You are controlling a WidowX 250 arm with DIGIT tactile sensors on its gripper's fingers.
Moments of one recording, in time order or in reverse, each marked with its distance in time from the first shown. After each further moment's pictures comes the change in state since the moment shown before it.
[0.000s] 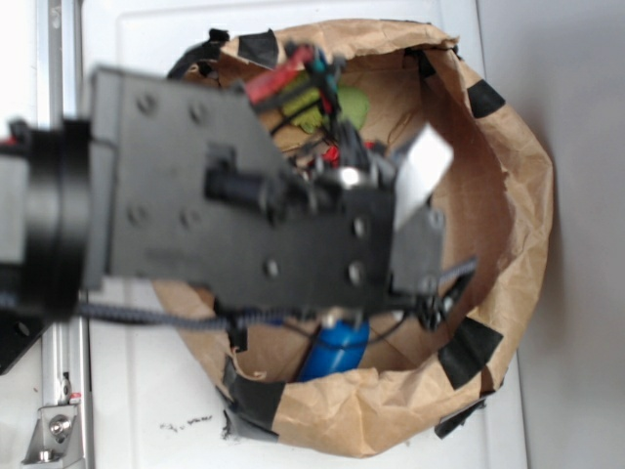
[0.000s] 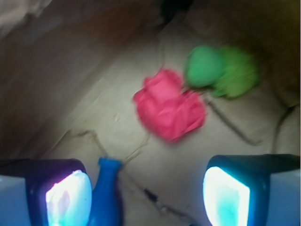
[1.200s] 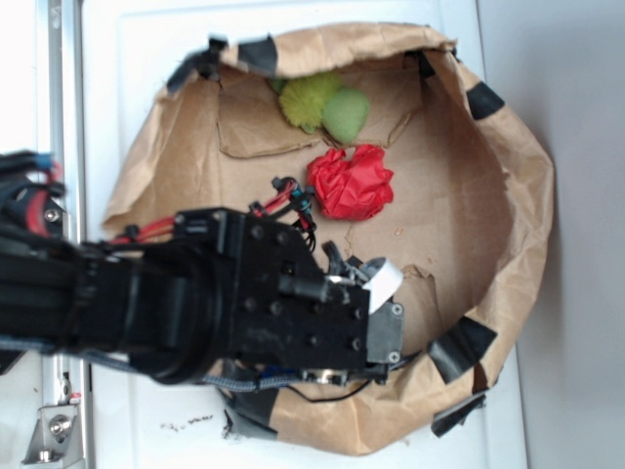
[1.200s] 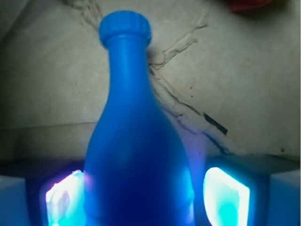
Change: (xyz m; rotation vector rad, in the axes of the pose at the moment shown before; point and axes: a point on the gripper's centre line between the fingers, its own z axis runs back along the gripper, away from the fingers) arm -0.048 -0.018 -0.070 -0.073 0.156 0.033
